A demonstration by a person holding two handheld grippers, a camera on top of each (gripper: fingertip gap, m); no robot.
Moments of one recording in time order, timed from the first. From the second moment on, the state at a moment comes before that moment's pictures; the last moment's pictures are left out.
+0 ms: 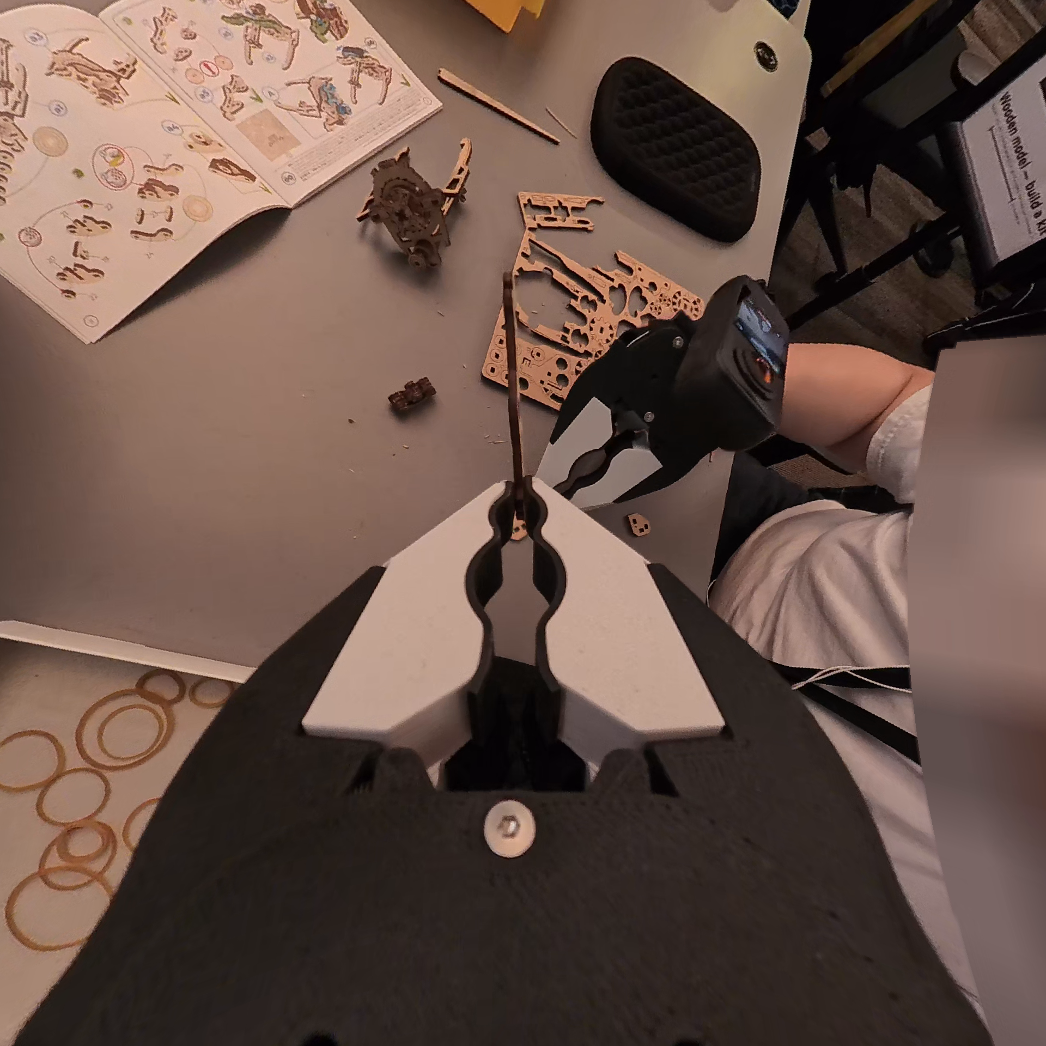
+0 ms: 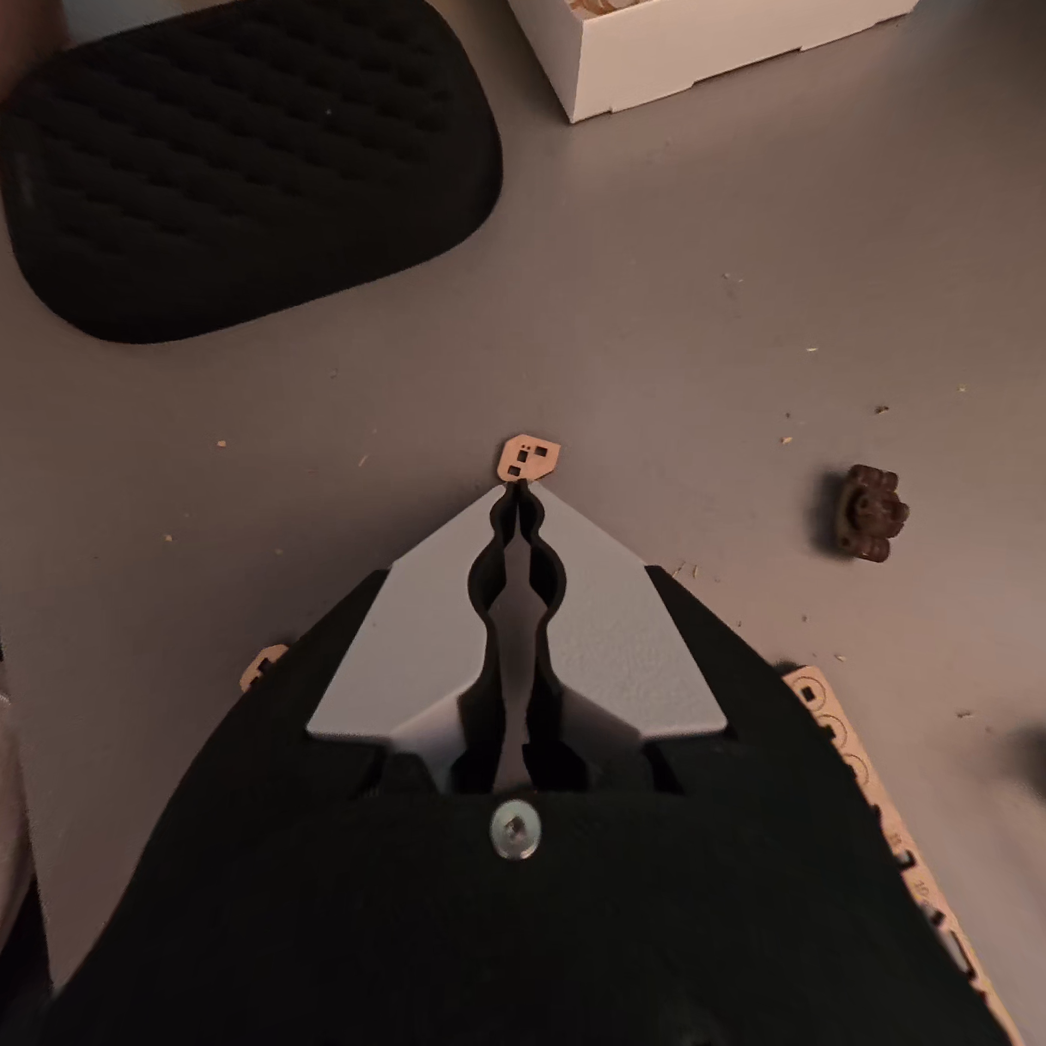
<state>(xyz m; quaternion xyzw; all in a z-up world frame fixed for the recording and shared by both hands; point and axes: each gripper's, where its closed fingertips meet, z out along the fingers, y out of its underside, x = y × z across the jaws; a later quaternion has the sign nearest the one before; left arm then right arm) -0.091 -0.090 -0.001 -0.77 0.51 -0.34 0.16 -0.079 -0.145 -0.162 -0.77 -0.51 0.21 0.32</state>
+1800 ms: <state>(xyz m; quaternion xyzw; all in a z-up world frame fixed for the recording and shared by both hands) -0.093 -0.063 -0.045 -0.82 0.48 -0.29 0.12 -0.081 -0.137 -0.155 -0.77 -0.47 0.07 0.43</state>
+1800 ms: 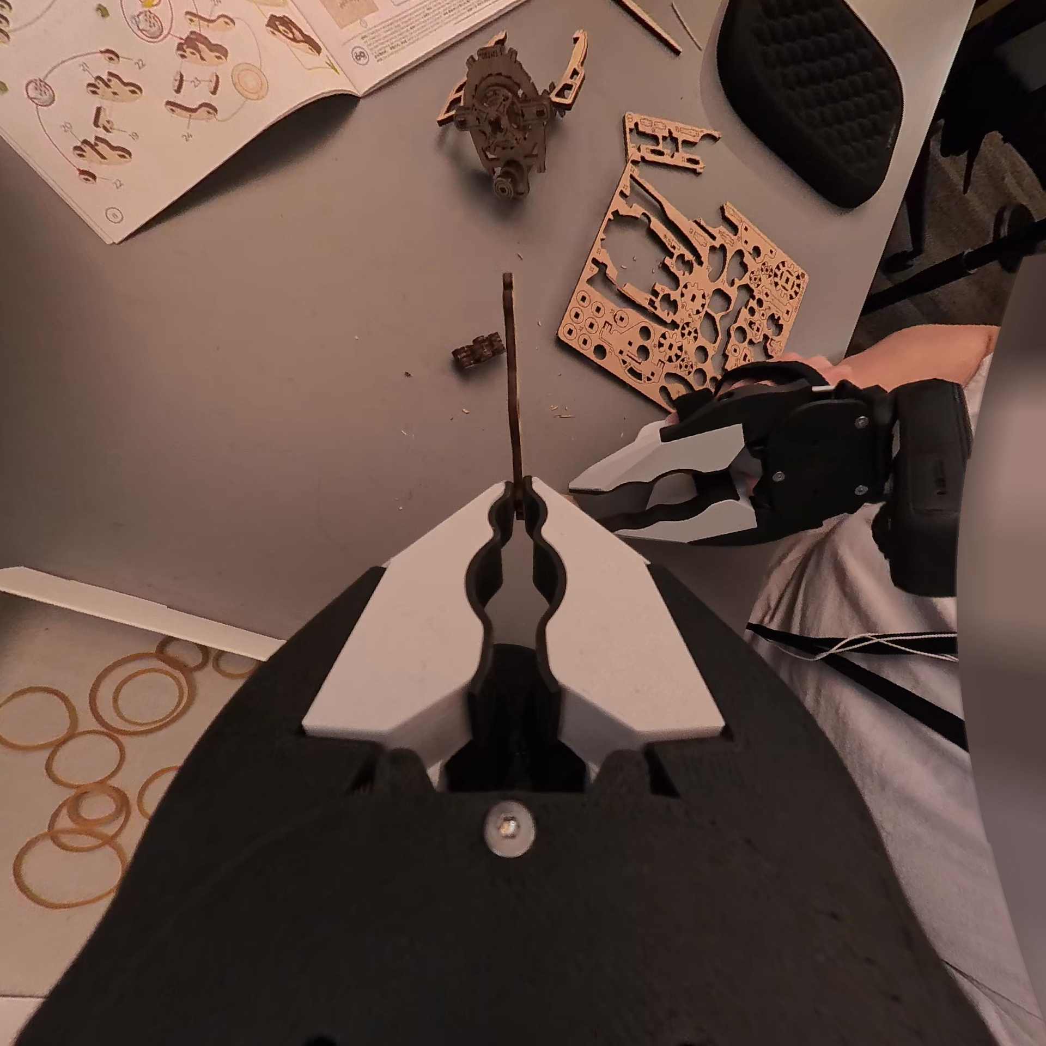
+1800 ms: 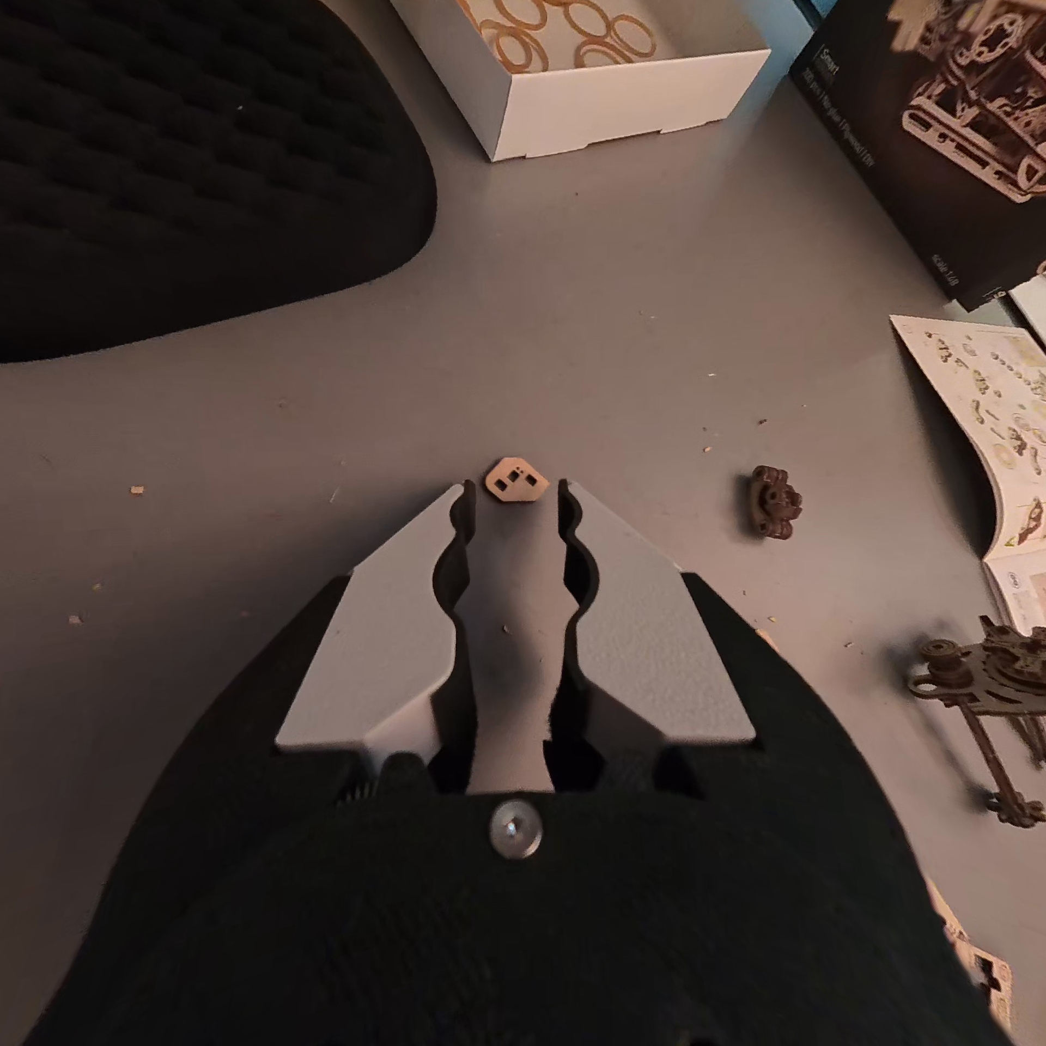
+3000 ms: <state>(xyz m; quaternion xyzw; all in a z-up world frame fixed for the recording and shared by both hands) -0.086 -0.113 0.009 -0.74 0.54 -0.35 0.16 -0.071 -0.133 -0.159 -0.82 -0.36 0.04 0.44</state>
